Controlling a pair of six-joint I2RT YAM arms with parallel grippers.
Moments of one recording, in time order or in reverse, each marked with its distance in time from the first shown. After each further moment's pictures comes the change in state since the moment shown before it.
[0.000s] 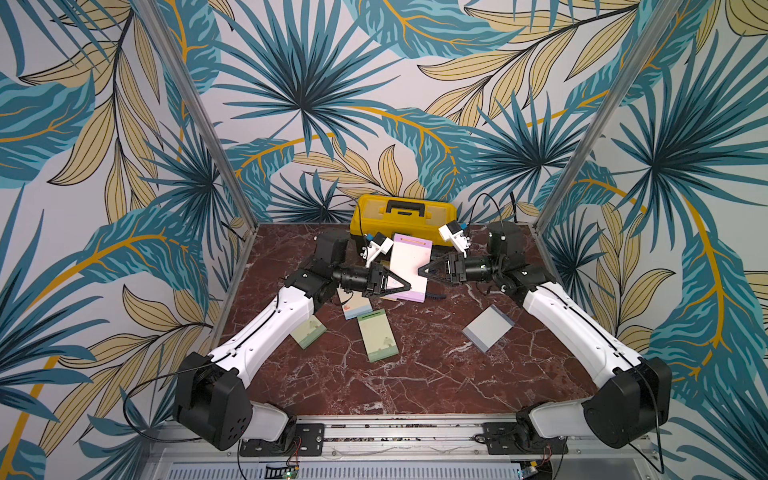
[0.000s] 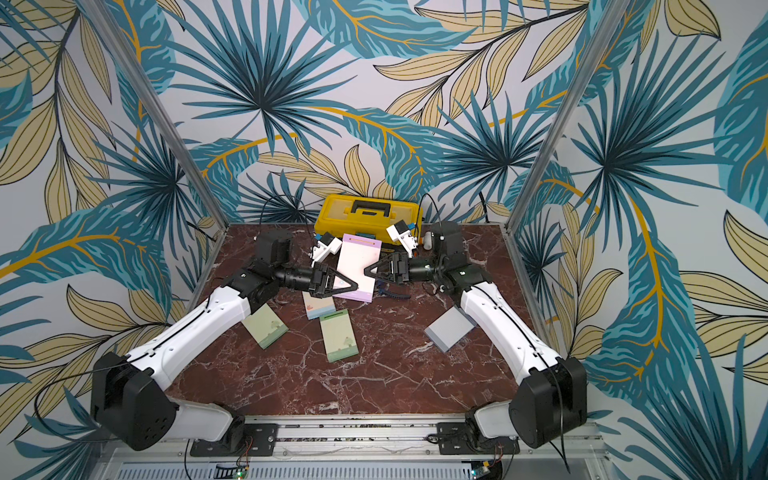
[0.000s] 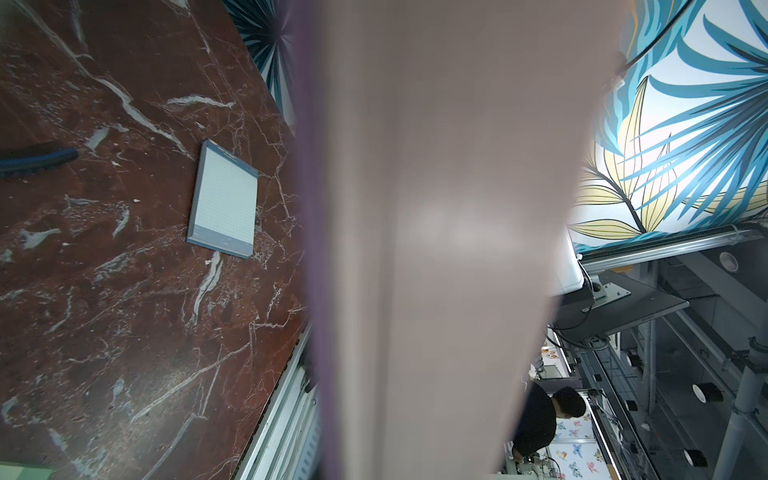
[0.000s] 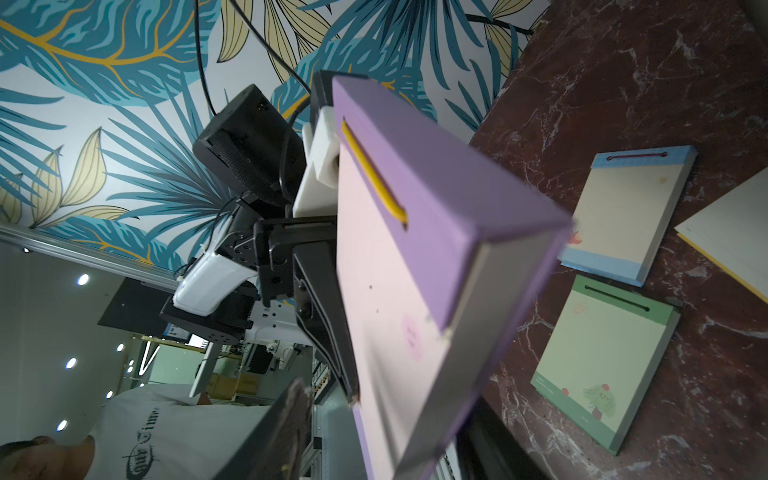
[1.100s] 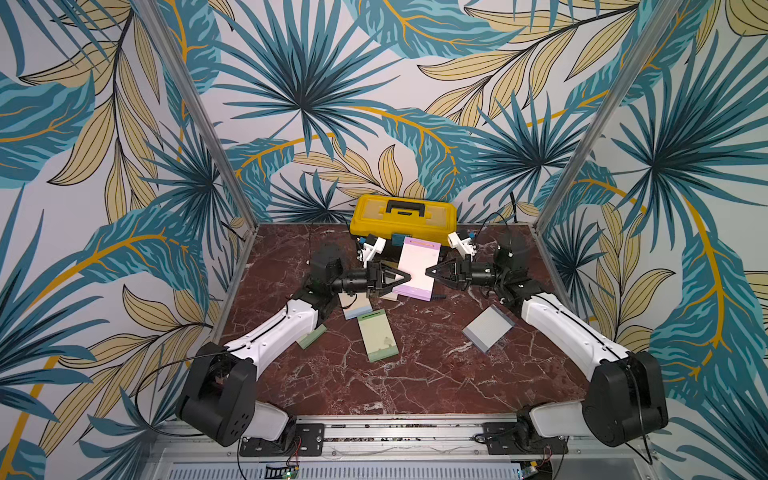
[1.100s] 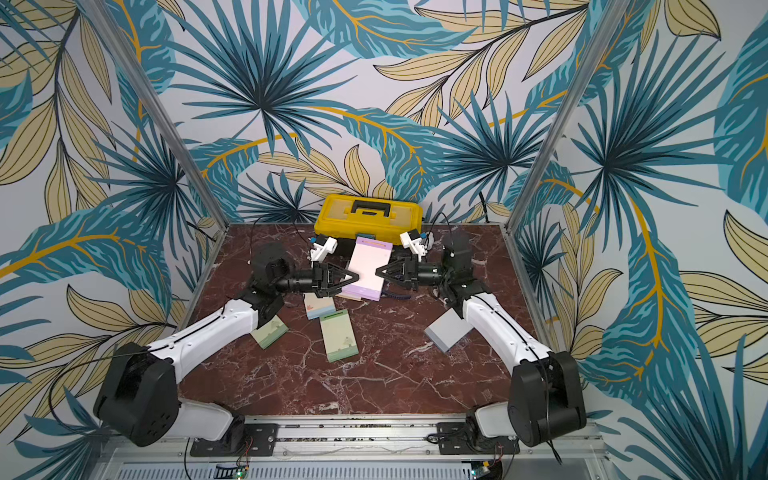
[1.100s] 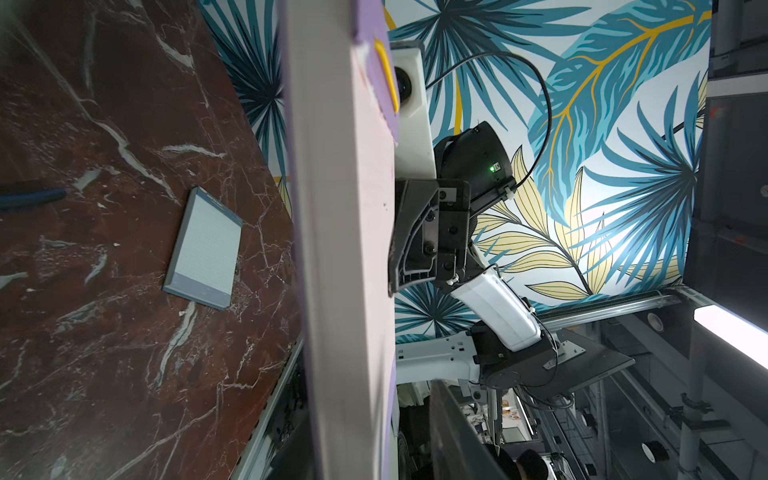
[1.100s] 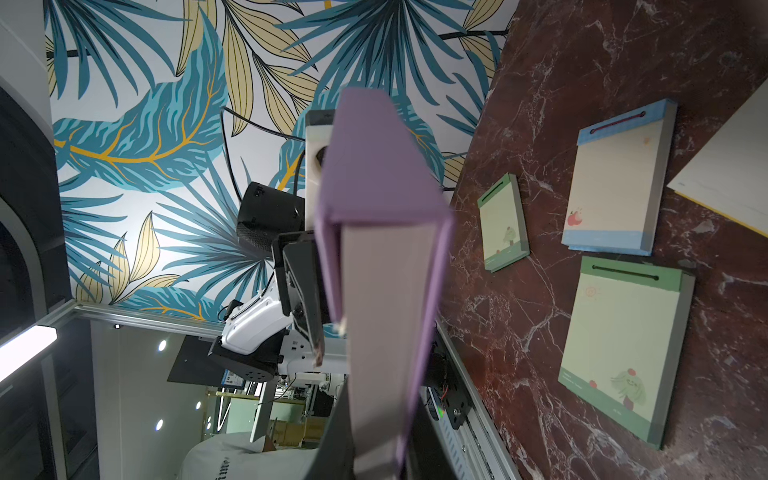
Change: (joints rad) left arm 0.019 0.017 -0.253 0.673 -0.079 -0.454; right arm -0.085 -0.001 -0.239 0.404 -0.031 0.368
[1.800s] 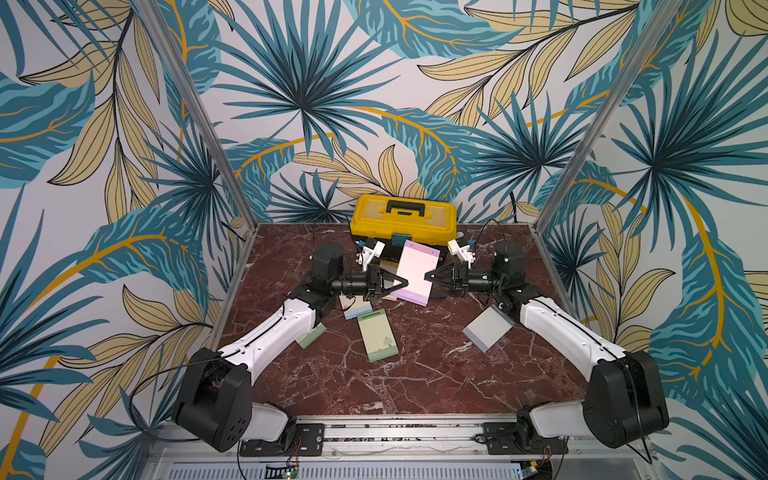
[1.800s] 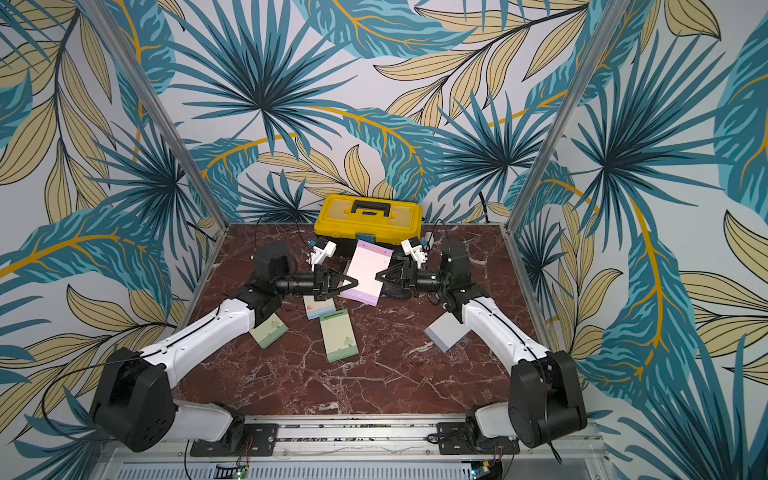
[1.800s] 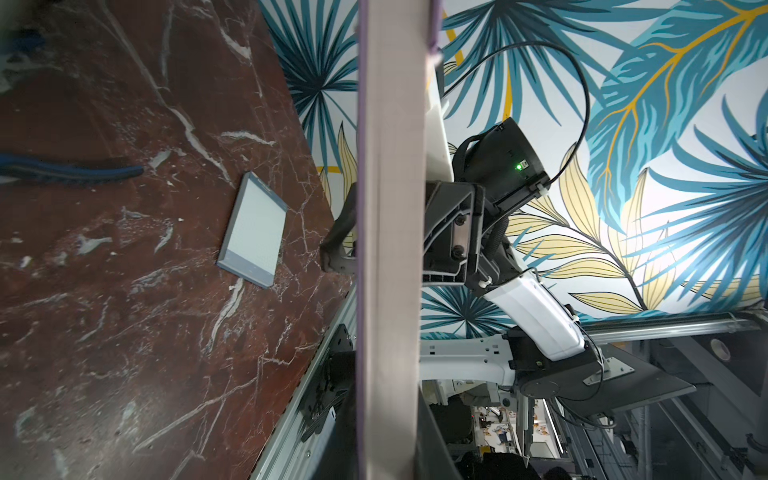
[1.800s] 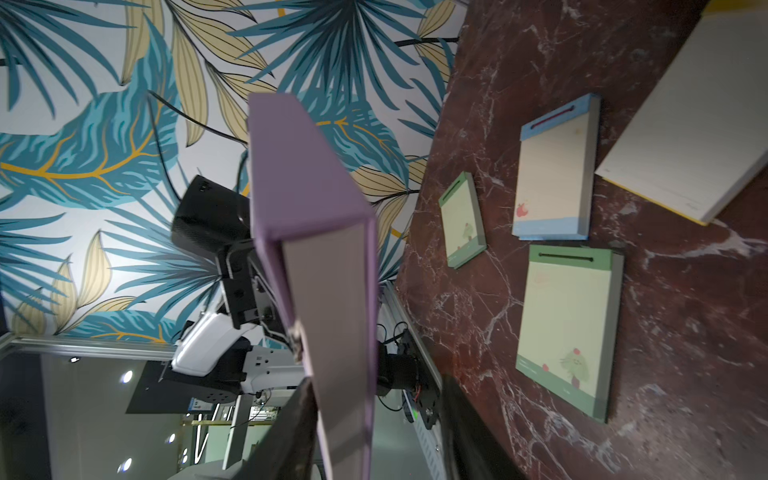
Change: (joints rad) left arm 0.000 -0.026 0.093 -0.430 -0.058 0.264; right arm 0.003 -0.005 -0.029 -0.185 0.086 -0.173
